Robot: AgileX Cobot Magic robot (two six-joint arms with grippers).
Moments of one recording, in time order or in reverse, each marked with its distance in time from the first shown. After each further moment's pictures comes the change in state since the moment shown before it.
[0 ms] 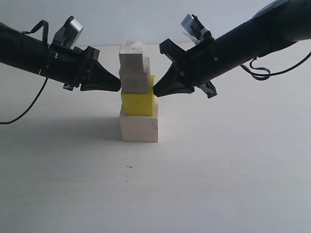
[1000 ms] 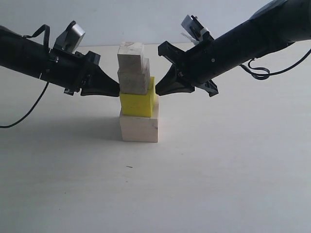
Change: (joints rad) left arm -0.006 0.001 0.018 0.011 0.007 -0.006; right arm 0.007 0.002 0.000 -0.023 -0.085 0.020
